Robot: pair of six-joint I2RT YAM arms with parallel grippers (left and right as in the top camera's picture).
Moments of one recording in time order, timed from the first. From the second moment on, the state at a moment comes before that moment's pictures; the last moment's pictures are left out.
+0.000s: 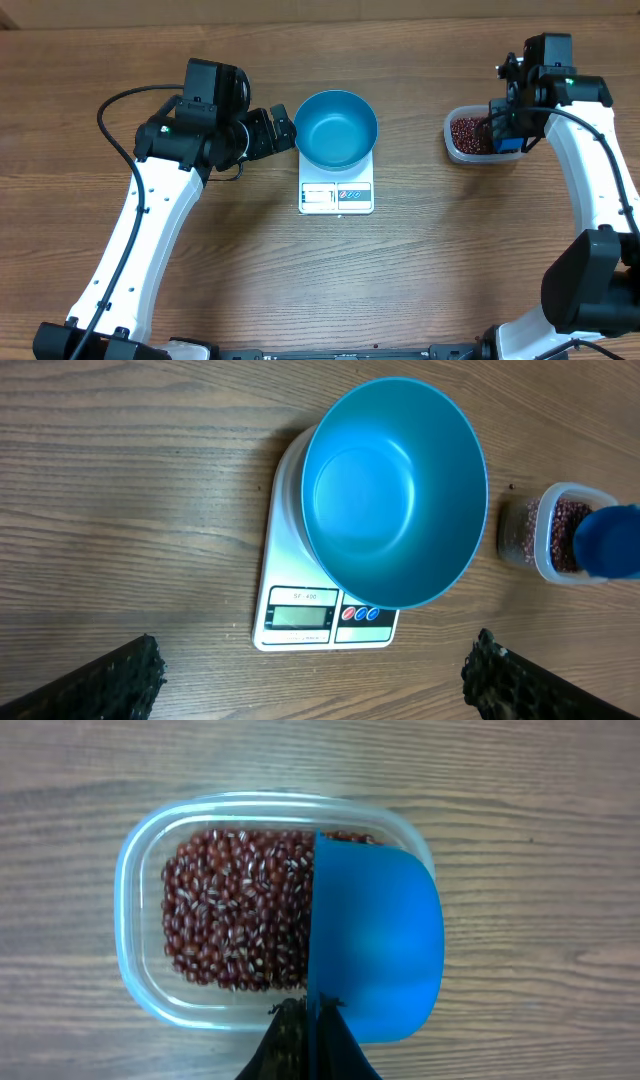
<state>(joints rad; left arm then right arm) -0.23 1.52 1.41 -0.91 0.25 -0.52 -0.08 1.77 1.53 -0.97 0.09 -0.16</state>
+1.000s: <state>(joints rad) -0.23 1.52 1.41 -0.91 0.25 -0.52 -0.01 1.95 1.73 -1.14 0.27 -0.30</state>
